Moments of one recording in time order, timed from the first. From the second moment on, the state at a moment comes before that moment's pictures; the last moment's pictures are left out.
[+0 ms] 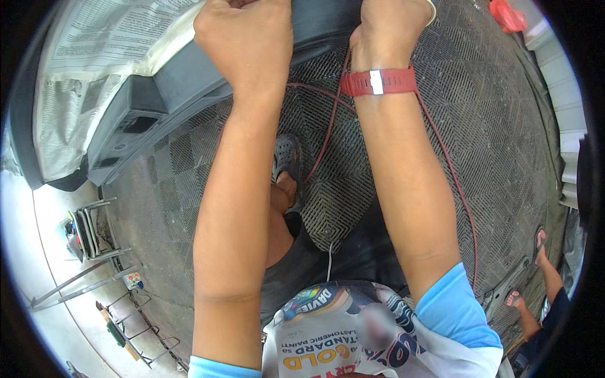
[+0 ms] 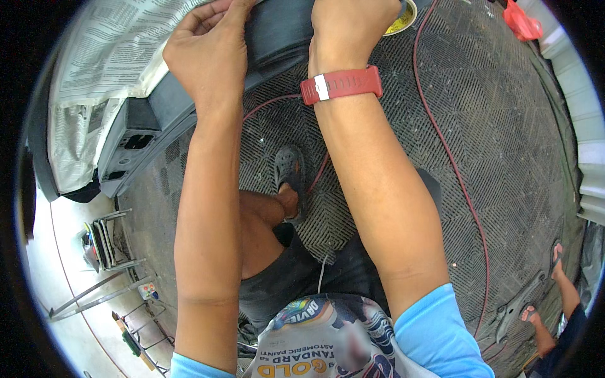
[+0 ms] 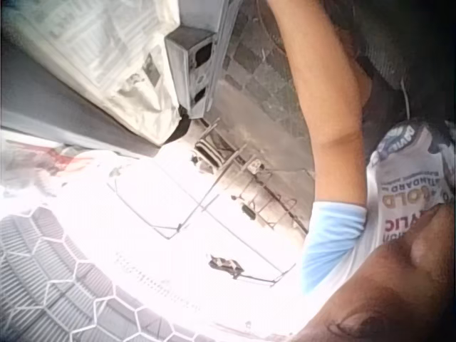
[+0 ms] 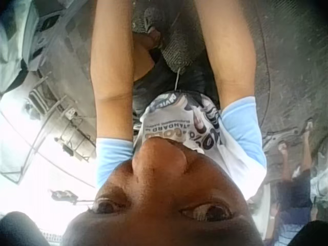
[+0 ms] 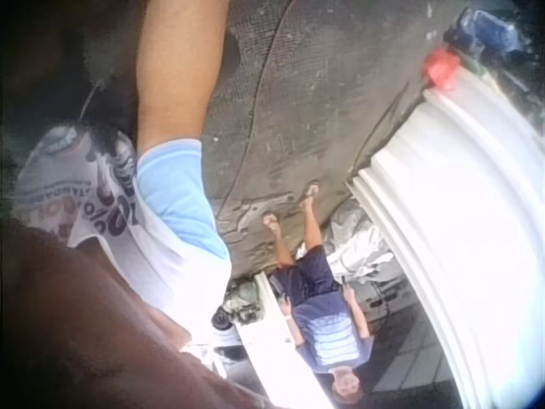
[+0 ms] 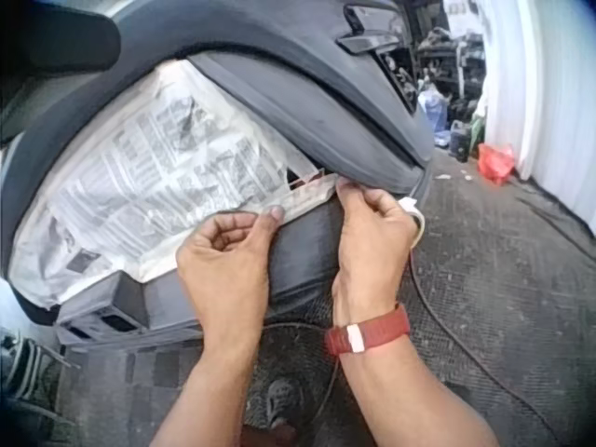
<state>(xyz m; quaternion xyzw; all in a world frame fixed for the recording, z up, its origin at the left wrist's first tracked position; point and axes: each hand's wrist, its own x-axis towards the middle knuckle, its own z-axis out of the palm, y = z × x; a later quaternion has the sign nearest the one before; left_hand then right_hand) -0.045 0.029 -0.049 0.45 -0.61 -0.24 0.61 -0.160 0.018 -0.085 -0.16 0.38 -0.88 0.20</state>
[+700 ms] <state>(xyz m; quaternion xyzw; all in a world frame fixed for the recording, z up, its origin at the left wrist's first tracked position) -0.044 0.032 -0.043 0.45 -0.60 -0.25 0.61 -0.138 0.050 -0.098 -0.41 0.57 -0.71 -0.10</state>
